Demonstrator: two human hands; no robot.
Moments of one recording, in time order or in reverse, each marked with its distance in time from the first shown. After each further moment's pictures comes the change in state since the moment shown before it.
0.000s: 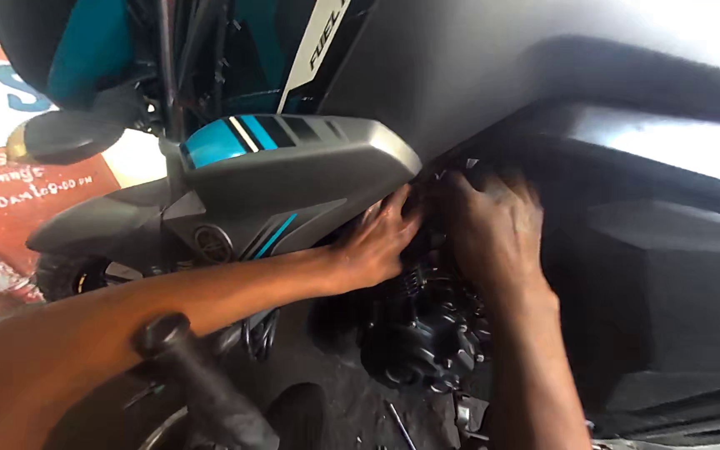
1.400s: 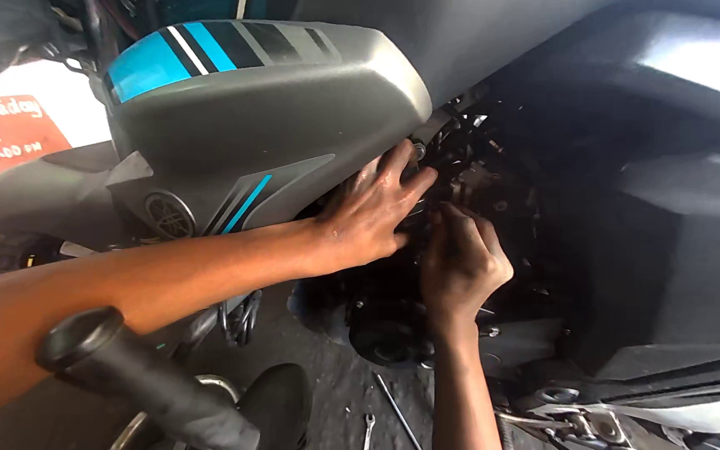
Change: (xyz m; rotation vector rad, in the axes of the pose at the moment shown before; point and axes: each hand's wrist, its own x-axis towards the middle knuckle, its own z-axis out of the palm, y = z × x) left_hand 0.002 0.001 -0.001 0.051 -0.034 0.008; right_hand -0.081 -0.026 0.062 0.215 0.459 0.314
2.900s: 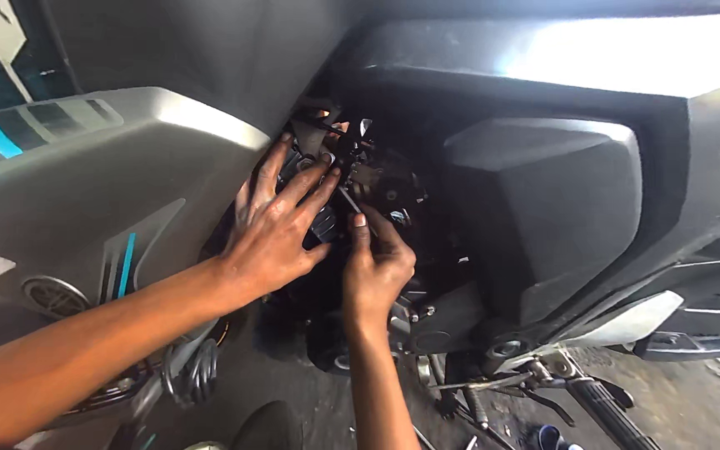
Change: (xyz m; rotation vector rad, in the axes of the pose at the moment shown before) left_hand -0.001 0.001 0.007 0.150 0.053 0.107; right_hand 0.000 -0.035 -0.010 0.473 0.077 0.746
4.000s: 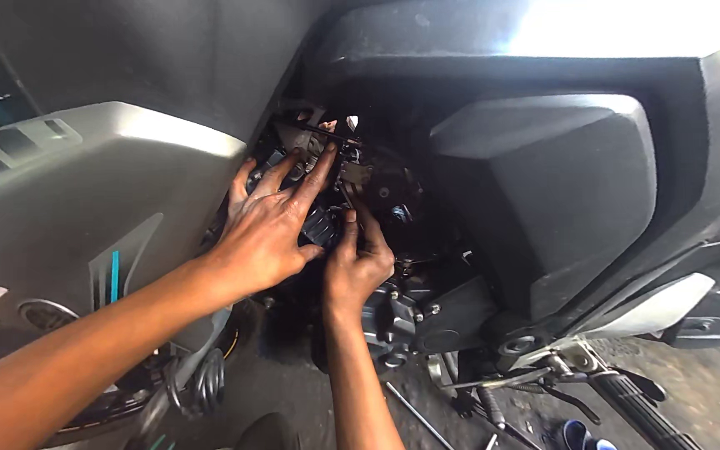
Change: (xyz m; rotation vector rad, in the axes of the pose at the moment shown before) left_hand 0.020 0.002 -0.017 -0.041 -0.260 -0.052; right_hand -0.002 0.016 0.033 0.024 0.223 0.008
